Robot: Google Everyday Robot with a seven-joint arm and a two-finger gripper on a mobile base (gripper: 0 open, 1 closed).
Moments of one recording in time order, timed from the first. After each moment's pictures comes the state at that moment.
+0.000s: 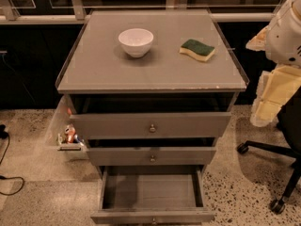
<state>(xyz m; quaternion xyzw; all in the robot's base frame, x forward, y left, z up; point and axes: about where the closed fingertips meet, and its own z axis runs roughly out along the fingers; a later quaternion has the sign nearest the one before) 0.438 -0.217 0.976 -0.60 0.78 -0.03 0.16</state>
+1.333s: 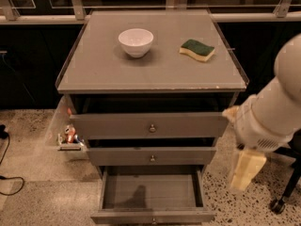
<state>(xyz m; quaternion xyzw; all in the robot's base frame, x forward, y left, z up) 0.392 -0.196 0.833 -0.63 0.77 0.00 0.13</state>
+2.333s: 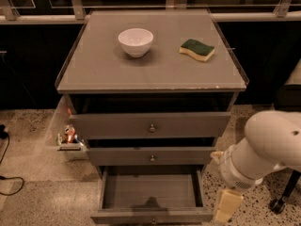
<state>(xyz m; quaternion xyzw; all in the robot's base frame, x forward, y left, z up) 0.363 -0.195 0.685 -0.61 0.78 0.07 0.10</state>
